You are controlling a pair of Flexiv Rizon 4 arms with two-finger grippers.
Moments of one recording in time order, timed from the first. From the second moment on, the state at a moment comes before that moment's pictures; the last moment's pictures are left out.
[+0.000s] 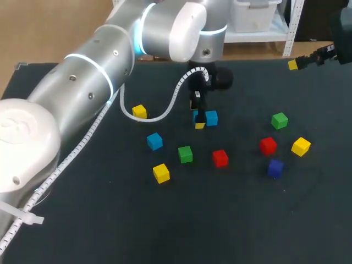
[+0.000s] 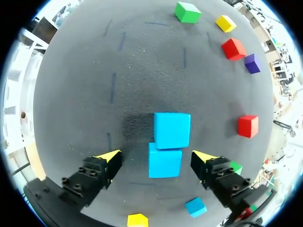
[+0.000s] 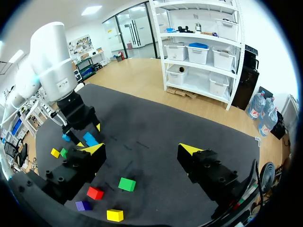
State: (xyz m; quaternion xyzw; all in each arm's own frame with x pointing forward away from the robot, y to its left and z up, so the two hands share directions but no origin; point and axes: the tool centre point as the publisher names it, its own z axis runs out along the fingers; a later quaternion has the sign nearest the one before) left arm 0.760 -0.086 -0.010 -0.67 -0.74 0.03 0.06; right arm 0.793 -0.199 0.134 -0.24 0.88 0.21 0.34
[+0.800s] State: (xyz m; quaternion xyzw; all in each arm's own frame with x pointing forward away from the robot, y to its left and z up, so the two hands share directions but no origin) left arm 0.737 -0.032 0.040 -0.61 -0.78 0.08 0.11; right arm 0.793 -0.199 0.134 -0.24 0.88 0.21 0.34
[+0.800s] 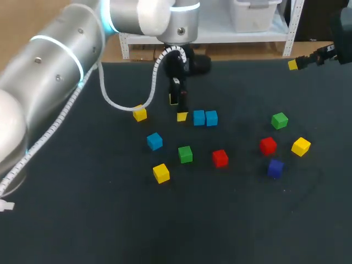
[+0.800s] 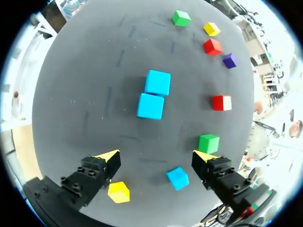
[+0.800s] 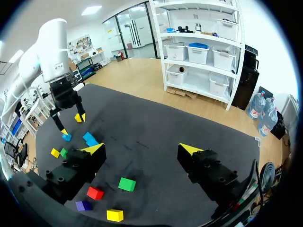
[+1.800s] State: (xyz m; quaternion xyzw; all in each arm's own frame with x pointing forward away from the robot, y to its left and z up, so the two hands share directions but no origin) left arm 0.671 0.019 0.024 -0.46 -0.88 0.01 0.14; right arm 0.793 -0.199 0.134 -0.24 0.88 0.21 0.34
